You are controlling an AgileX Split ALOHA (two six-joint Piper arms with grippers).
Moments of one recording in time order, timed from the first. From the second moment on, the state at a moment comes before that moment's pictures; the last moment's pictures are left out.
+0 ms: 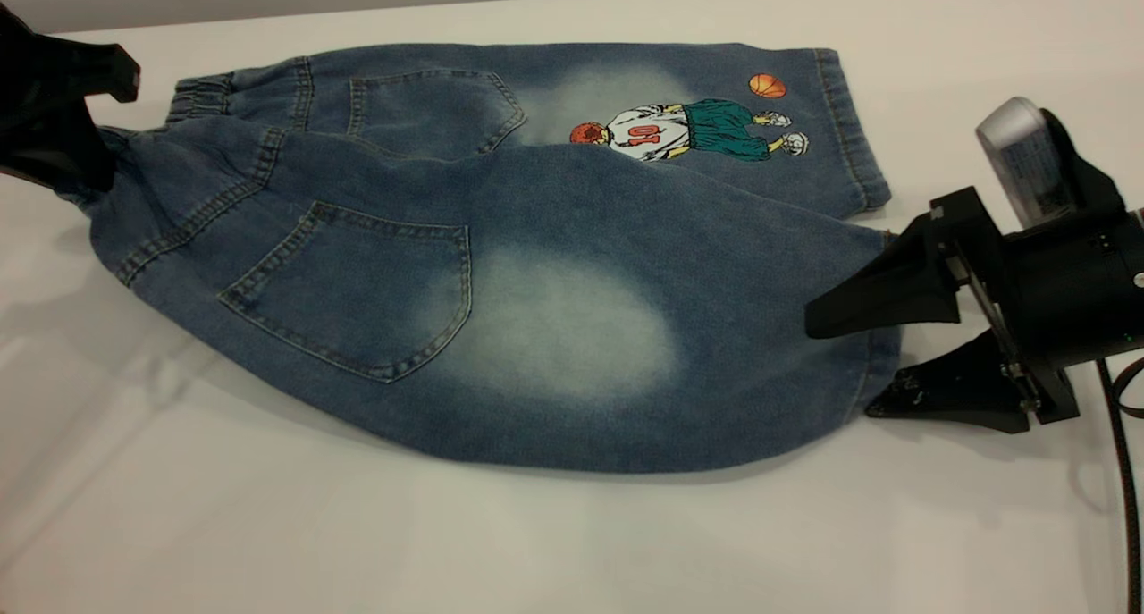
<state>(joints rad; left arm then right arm) -0.02 1.80 -0.86 -0.03 0.30 -0.06 -0.04 2.30 -0.62 1.75 0.92 -1.57</state>
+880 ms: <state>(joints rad) -0.02 1.80 -0.86 -0.05 0.30 -0.06 0.04 2.30 -0.63 1.77 0.91 -1.57</state>
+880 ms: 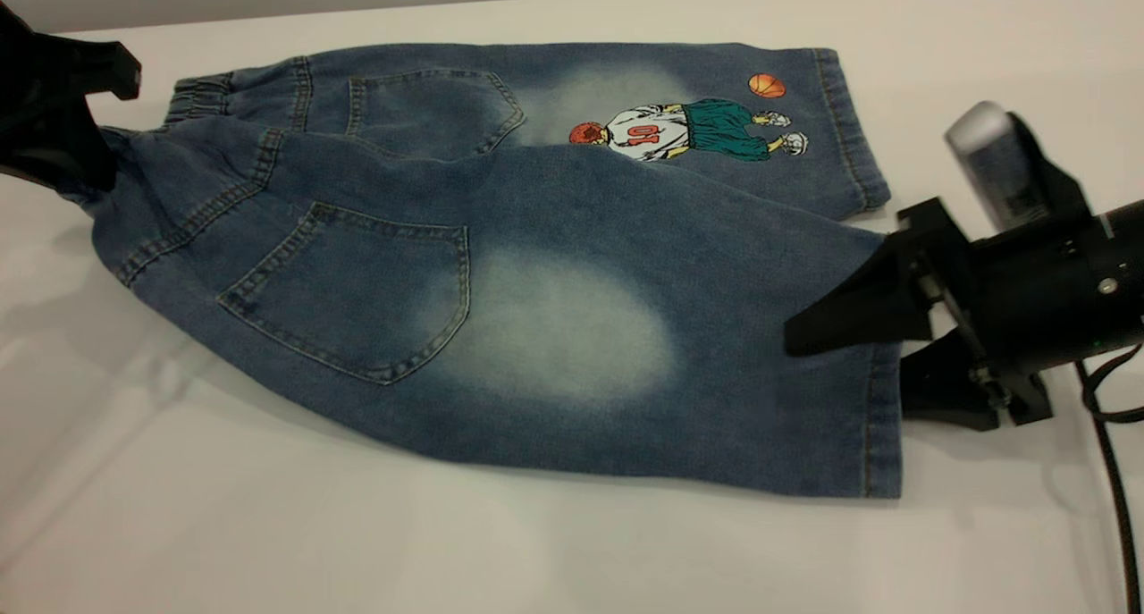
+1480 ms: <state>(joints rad) -0.02 1.80 -0.86 -0.07 0.30 -0.06 0.06 2.29 -0.63 1.72 0.85 -1.57</state>
